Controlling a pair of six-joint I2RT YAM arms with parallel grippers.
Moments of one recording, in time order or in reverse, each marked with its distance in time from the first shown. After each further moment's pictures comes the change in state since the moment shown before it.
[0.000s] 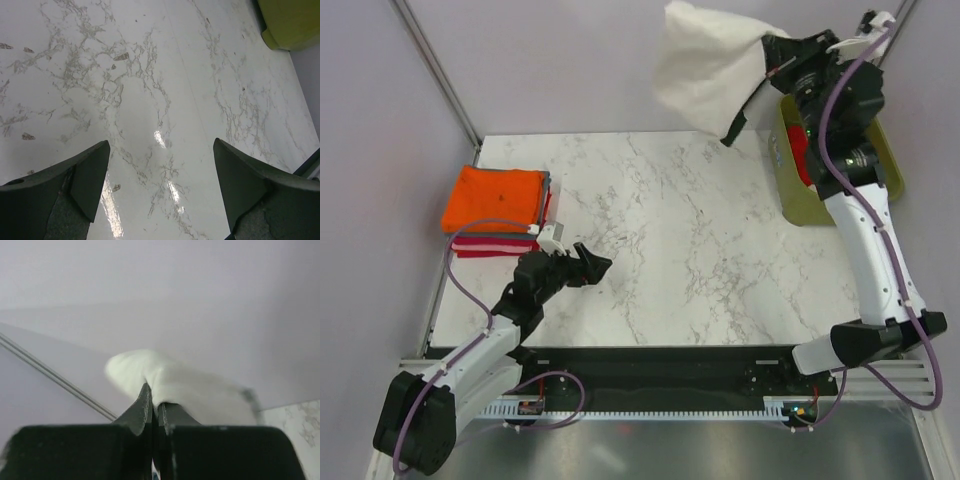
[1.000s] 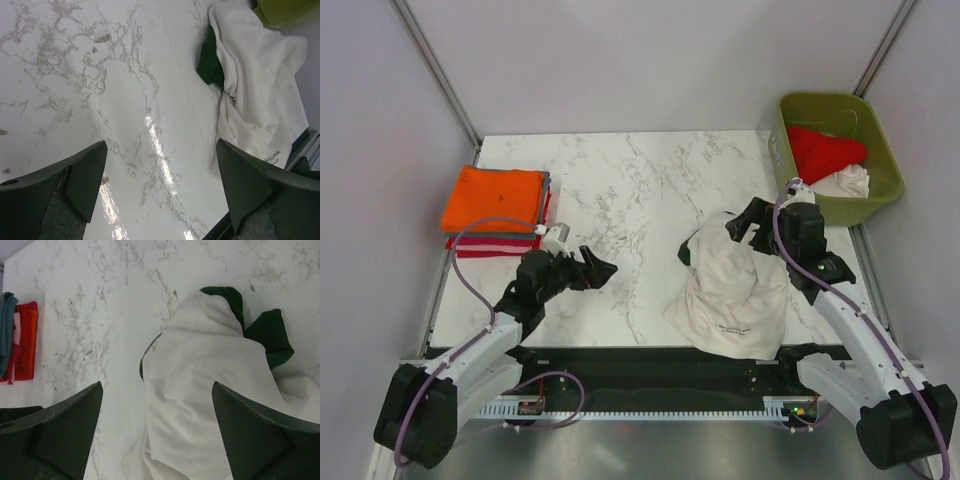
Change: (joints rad) left arm -0.003 0.029 0.003 -0.002 0.074 -0.002; right arm -0.018 -0.578 -1.089 -0.156 -0.180 -0.133
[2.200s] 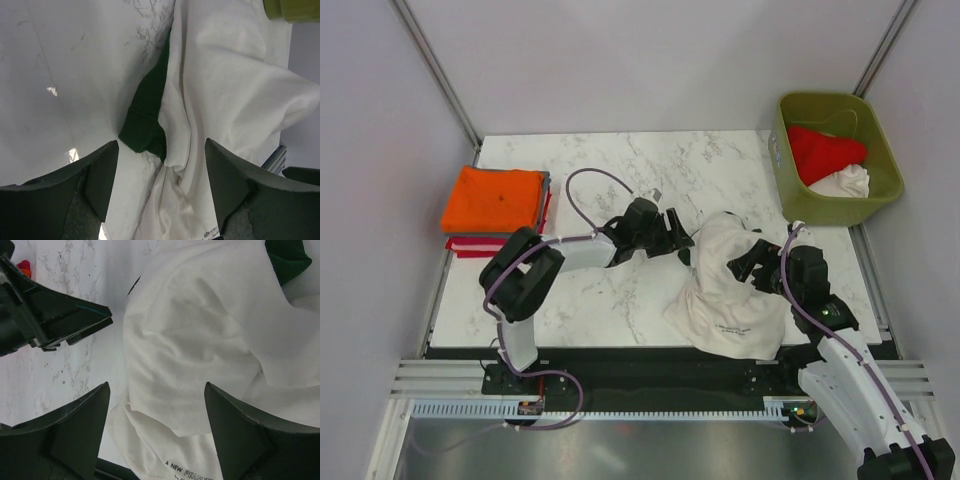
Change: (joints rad) left arm -0.352 0.965 0.777 -0.061 -0.115 -0.315; right arm 0.000 -0.300 -0.318 -0.050 -0.093 0.058
